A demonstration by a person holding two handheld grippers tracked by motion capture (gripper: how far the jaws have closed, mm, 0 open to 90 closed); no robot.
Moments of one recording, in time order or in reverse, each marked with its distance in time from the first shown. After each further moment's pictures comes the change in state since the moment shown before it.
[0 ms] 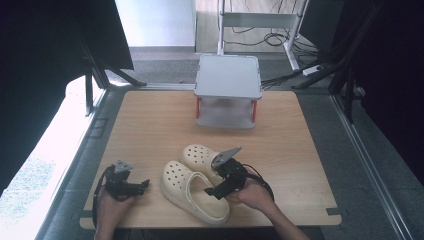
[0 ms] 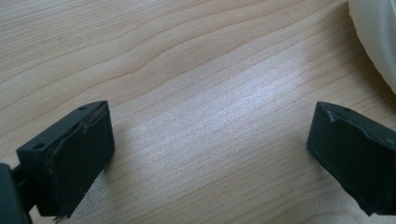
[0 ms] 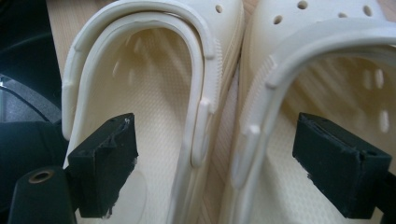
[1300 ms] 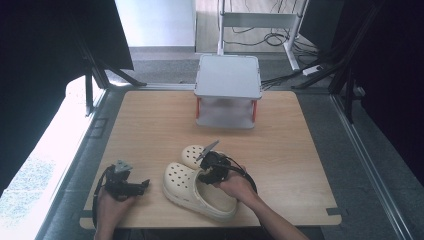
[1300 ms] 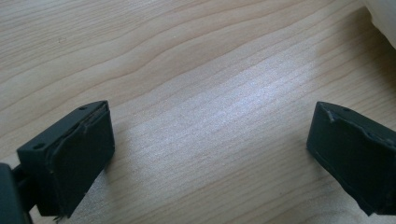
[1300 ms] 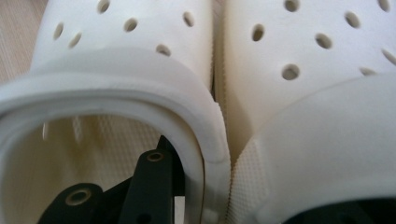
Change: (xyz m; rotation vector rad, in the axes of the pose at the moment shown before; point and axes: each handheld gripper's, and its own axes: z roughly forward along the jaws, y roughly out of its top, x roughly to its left) left arm 0.000 0.000 0.000 -0.003 -0.001 -0.001; right arm -0.009 0.032 0.041 0.161 -0.087 0.034
